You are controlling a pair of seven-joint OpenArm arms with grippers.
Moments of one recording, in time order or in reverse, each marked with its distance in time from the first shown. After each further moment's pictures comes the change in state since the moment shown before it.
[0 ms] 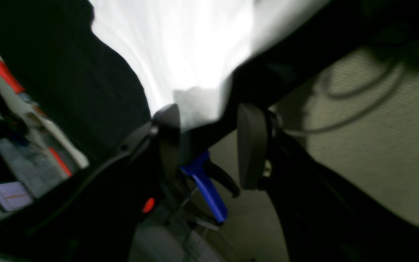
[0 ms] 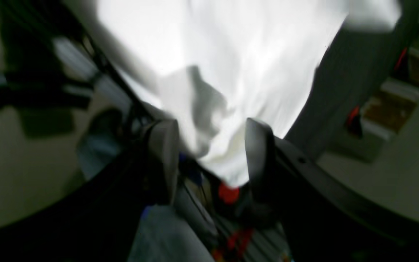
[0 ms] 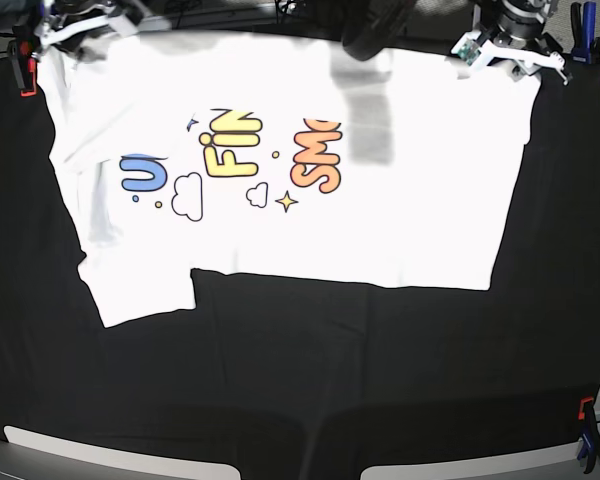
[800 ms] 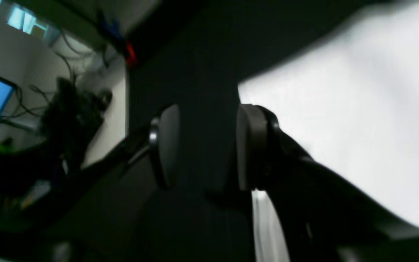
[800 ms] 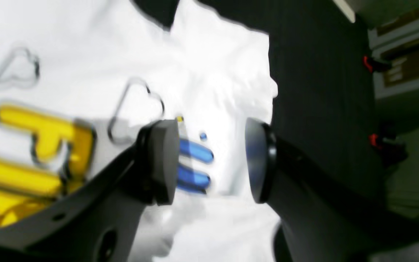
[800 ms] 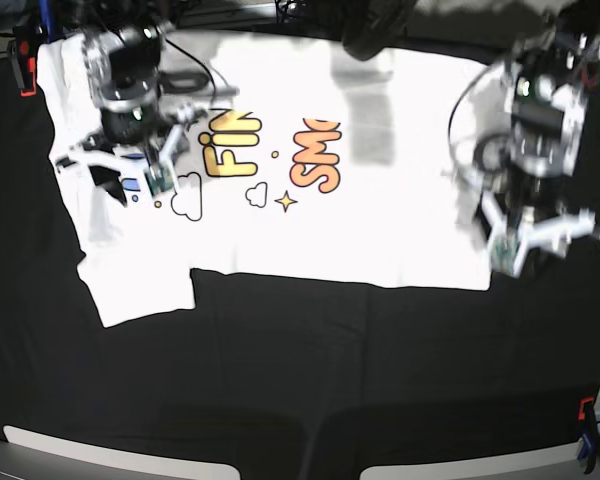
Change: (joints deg) left arm -35.2 4.0 -0.6 1.4 -15.4 10.2 -11.6; right arm 35.4 -21.0 -0.4 3.1 15.1 -3.6 0.6
